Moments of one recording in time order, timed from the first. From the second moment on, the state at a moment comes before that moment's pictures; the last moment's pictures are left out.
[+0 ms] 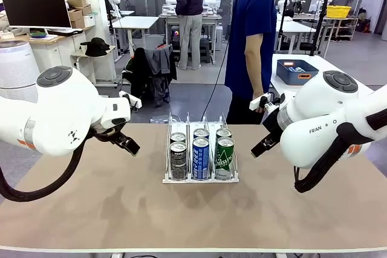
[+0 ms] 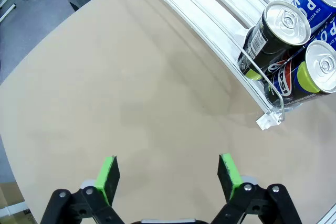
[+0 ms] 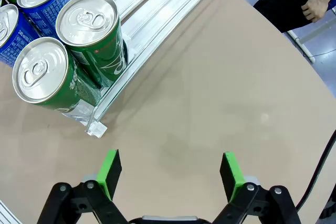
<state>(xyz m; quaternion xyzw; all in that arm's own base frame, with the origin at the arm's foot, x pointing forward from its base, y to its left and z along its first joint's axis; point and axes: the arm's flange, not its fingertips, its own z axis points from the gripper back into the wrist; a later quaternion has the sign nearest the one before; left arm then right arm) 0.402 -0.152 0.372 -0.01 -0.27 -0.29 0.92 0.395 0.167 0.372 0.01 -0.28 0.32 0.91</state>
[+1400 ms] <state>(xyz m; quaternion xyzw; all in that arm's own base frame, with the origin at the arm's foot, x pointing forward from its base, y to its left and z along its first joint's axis) 0.413 -0.111 0.516 -0.24 -0.27 -0.48 0.80 0.400 0.109 0.508 0.27 -0.24 0.41 0.84</state>
